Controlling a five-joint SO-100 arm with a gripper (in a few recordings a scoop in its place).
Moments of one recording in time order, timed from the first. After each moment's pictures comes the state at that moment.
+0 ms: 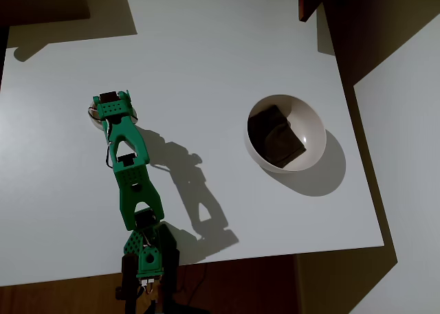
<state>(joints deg) -14.0 57.2 64.0 78.0 9.3</state>
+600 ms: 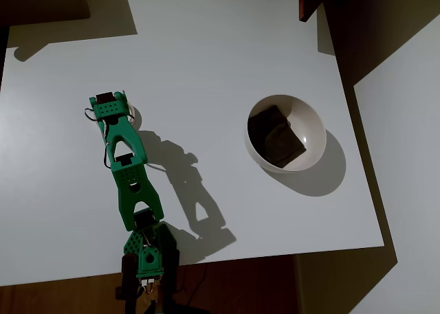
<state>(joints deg) -15.5 55.9 62.5 76.1 9.2</state>
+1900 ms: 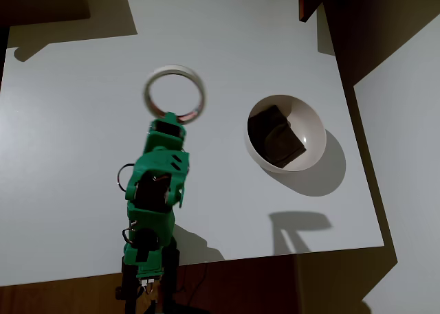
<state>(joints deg) 17.9 128.2 55.1 97.5 10.3</state>
